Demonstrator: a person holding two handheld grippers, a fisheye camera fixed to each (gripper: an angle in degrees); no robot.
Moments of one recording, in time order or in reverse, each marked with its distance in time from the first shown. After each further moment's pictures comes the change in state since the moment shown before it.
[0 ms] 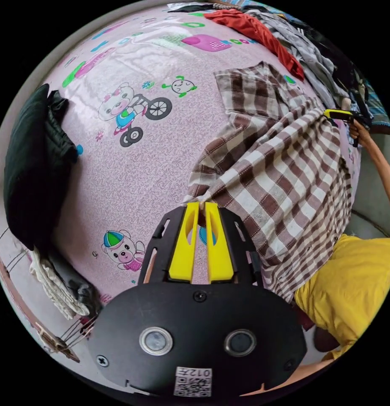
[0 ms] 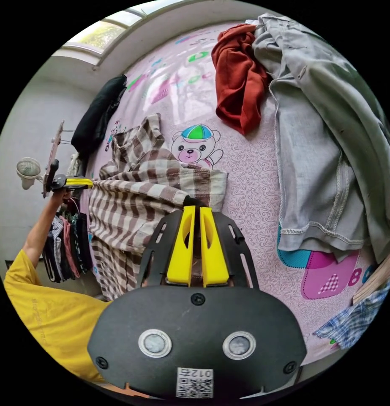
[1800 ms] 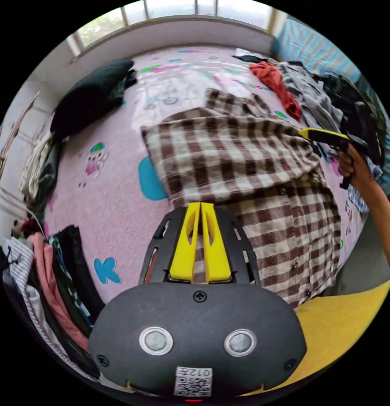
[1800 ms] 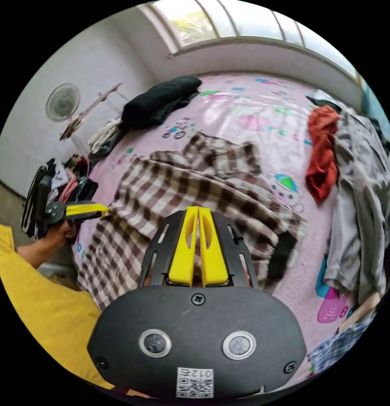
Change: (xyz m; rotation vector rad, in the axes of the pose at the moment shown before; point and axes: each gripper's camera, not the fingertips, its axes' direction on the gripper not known) left arm 0.258 0.322 0.076 0.305 -0.010 -0.520; right arm -0.333 -0.038 0.129 0.156 0.074 -0.515
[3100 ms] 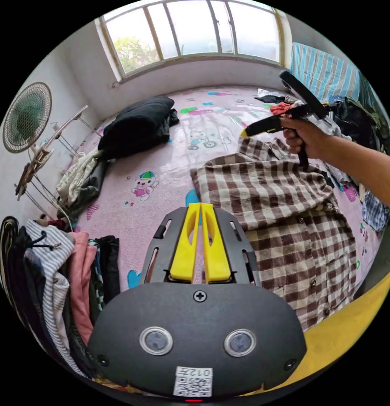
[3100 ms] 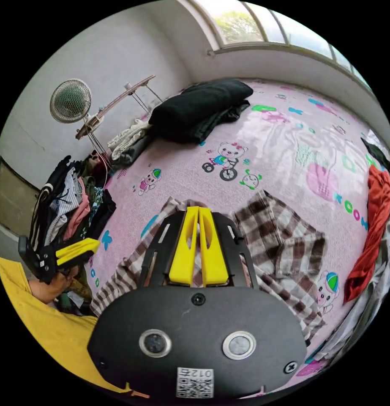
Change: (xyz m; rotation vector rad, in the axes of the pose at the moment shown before) left arm -0.009 0.076 -0.022 0.308 -0.109 0.028; right arm 0.002 -0.193 0.087 -0.012 -0.146 -0.053
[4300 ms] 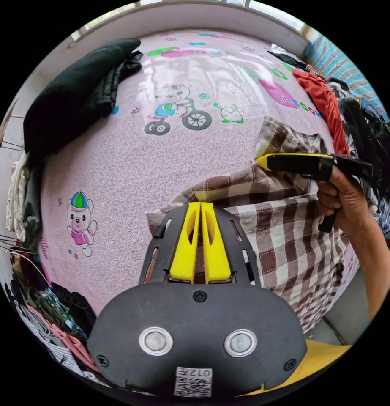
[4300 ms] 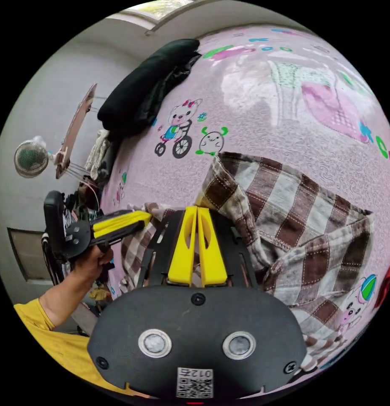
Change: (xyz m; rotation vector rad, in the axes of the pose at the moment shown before) left arm -0.037 -0.250 0.296 -0.347 0.163 -0.096; right arm 0.194 0.003 0.019 -0.105 -0.145 0.360
